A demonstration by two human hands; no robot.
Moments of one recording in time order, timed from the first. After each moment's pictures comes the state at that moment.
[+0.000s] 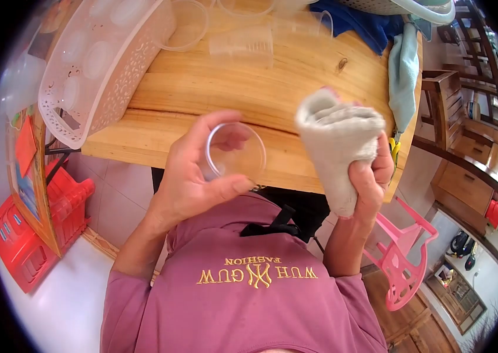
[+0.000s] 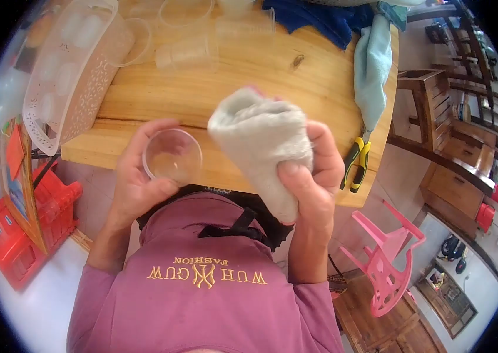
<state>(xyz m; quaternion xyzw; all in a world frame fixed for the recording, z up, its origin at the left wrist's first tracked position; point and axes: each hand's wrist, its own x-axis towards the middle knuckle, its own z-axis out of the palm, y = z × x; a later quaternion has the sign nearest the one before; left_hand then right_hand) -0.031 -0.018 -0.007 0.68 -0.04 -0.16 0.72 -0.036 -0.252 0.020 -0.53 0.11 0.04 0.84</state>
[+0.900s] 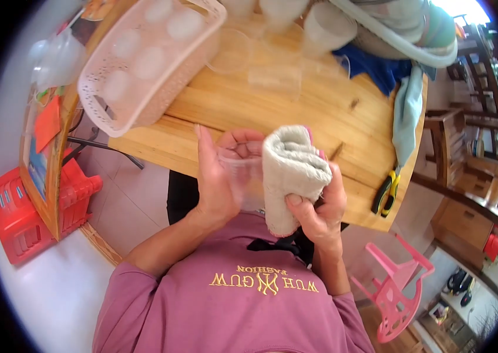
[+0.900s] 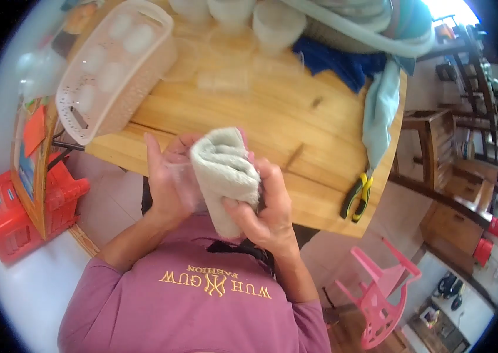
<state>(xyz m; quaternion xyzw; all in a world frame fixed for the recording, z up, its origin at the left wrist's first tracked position) -0.035 -0.050 -0.022 0.27 0.19 -0.08 0.94 -0.051 -0.220 0.000 -0.67 -0.10 0.08 0.73</state>
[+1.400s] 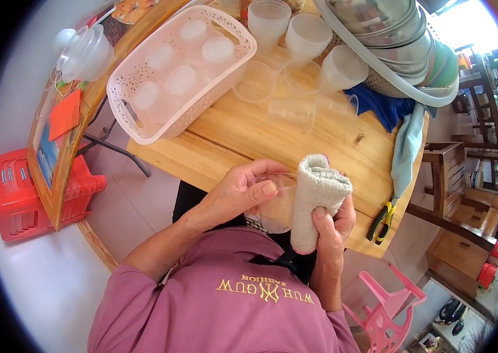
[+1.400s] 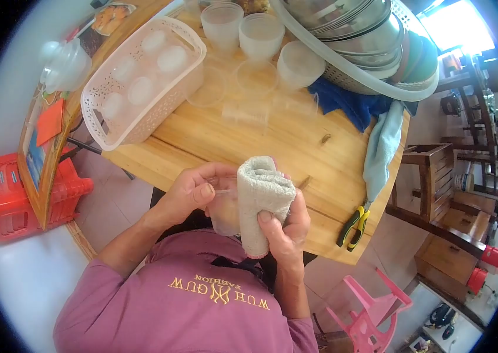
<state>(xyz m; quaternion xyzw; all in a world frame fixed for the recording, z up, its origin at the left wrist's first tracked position) -0.027 -0.009 -0.006 0.51 0.02 -0.31 0.80 -0.046 -0.226 -0.002 -0.60 0.02 0.06 0.79</state>
